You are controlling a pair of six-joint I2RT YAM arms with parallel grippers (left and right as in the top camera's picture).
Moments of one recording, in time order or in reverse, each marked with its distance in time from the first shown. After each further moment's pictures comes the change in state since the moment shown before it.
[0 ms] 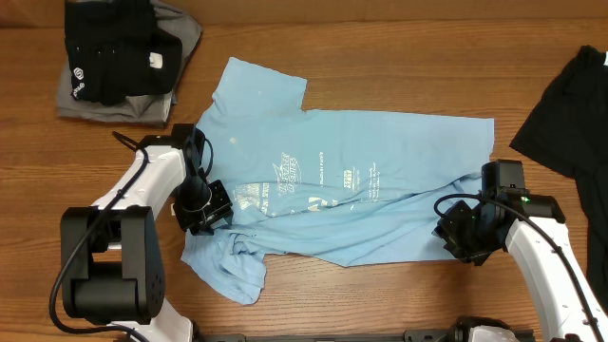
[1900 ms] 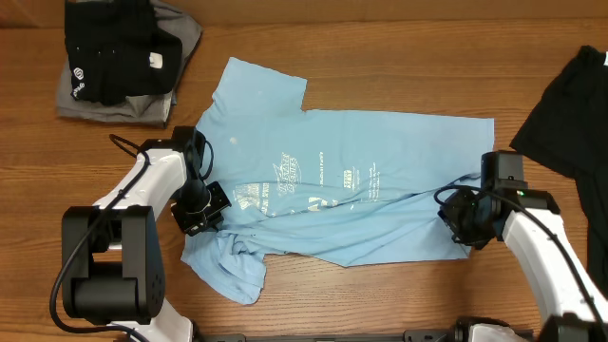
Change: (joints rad) left arm 0.000 0.000 -0.028 0.047 -0.049 -0.055; right arm 0.000 0.079 0.000 0.196 0.100 0.039
